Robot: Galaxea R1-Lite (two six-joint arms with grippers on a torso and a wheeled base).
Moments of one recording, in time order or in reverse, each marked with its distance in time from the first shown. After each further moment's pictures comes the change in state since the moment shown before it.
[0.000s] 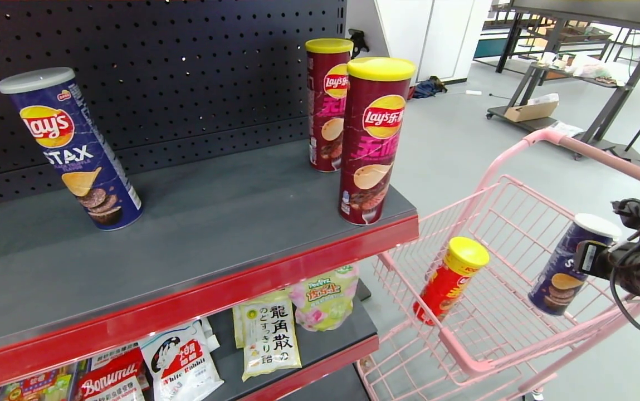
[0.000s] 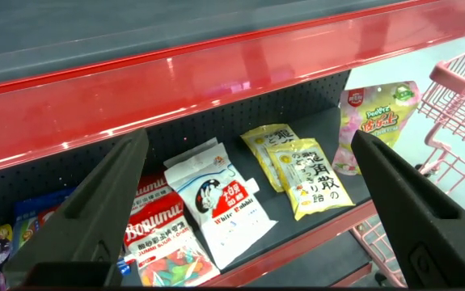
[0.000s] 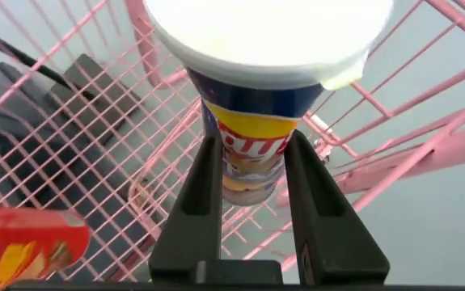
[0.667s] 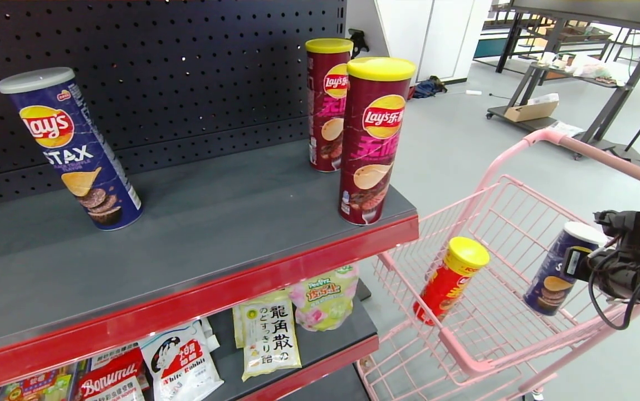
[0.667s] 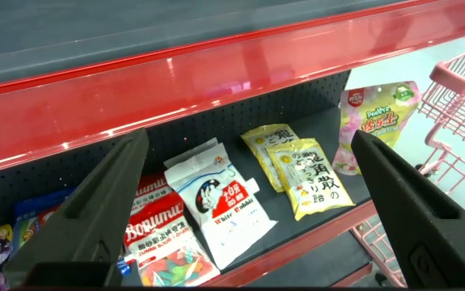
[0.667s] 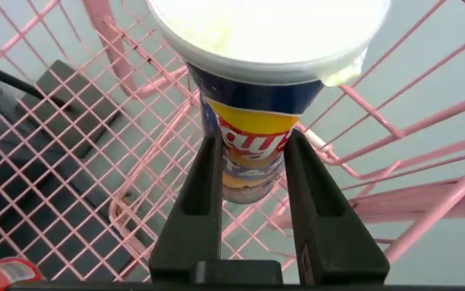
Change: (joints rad) left arm 0.000 0.000 0.000 0.000 0.000 0.001; right arm -0.023 0.202 -0.038 -0.171 -0.024 -0.015
